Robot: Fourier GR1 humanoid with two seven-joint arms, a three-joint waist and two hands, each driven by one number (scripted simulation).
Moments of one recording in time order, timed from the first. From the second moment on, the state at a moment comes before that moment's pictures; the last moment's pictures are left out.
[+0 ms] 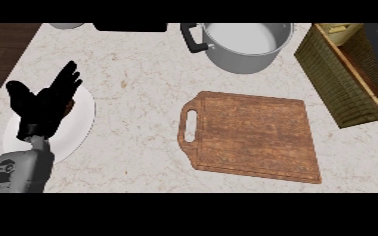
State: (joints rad) left arm -0.22 0.26 0.15 -1.42 0.06 -0.07 0.24; right arm -1.26 -0.47 -0.54 -0.41 1.69 -0.75 1.08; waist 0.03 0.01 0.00
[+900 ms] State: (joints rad) left arm -0.15 0.28 0.20 -1.39 0.07 -0.06 0.22; right arm -1.09 -0.34 -0.67 -0.98 1.65 -0.88 1.10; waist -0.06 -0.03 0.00
